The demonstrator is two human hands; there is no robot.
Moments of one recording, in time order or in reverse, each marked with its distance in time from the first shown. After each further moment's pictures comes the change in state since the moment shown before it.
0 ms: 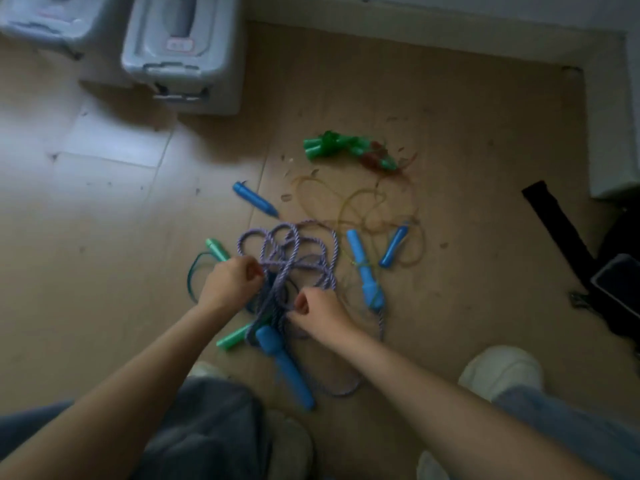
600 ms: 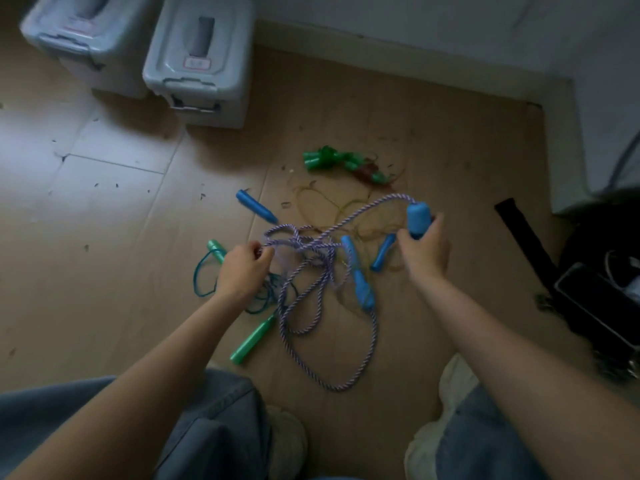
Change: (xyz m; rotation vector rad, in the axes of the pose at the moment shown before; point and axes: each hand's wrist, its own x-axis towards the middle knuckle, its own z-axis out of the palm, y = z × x) left_hand -0.012 0.040 -0.016 -0.351 0.128 -0.059; right_hand -0.021 0.037 -0.127 0.356 0.889 0.269
